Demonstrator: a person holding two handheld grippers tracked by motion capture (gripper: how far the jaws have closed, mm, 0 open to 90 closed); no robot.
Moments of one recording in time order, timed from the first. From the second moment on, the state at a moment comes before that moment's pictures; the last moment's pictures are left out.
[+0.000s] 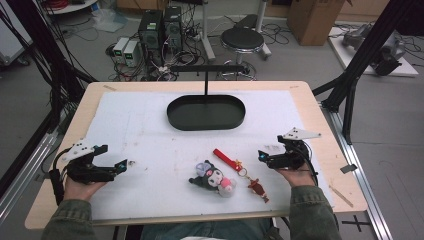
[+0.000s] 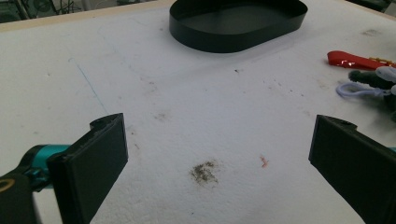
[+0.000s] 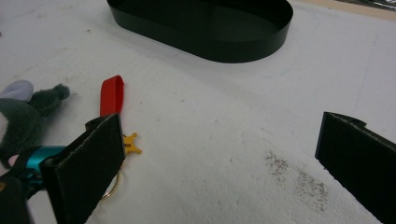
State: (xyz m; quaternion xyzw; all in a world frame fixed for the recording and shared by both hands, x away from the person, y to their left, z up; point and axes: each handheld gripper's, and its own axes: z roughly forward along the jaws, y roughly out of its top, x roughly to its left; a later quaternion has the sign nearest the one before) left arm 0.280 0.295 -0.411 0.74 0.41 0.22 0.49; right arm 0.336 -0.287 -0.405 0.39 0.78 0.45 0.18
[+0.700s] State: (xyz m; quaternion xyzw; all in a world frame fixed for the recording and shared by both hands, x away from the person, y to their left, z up) left arm 0.282 0.294 -0.413 0.74 0.41 0.21 0.49; right arm 0.339 -0.255 -0.407 0.35 0.82 0.41 0.17
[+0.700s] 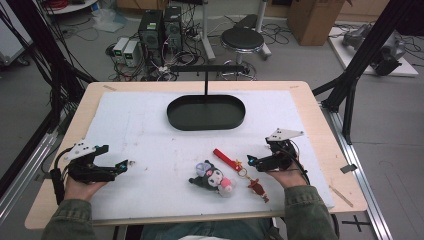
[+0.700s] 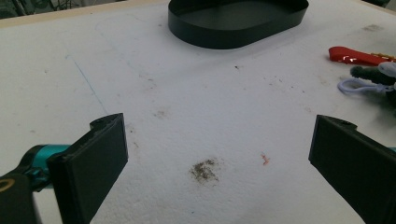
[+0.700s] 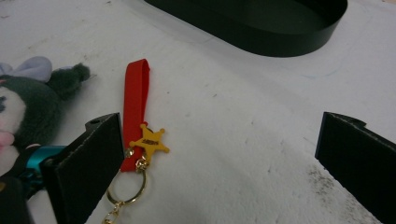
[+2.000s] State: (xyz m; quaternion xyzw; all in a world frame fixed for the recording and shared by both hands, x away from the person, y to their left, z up) left arm 0.280 0.294 -0.415 0.74 0.42 0.21 0.47; right arm 0.368 -0.164 -0.415 0.29 0.91 0.29 0.09
